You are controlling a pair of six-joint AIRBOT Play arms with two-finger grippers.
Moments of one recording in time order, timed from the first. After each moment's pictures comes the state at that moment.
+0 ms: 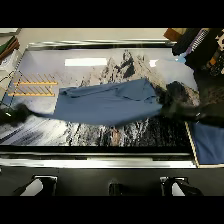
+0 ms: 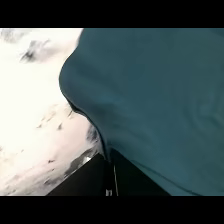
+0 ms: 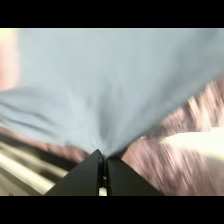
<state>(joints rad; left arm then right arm) 0.53 -1.06 0.92 0.83 -1.13 -1.34 -0.31 -0.92 0.91 2.53 -1.28 -1.92</state>
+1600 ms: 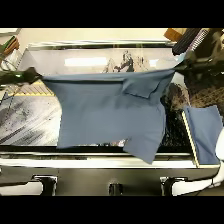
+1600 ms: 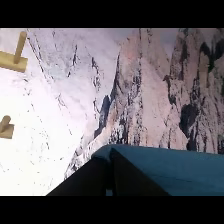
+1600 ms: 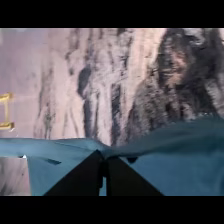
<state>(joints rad) 0.22 -1.55 1.50 0.95 -0.87 -1.35 -0.30 -1.70 1.84 2.36 -1.32 -1.57</state>
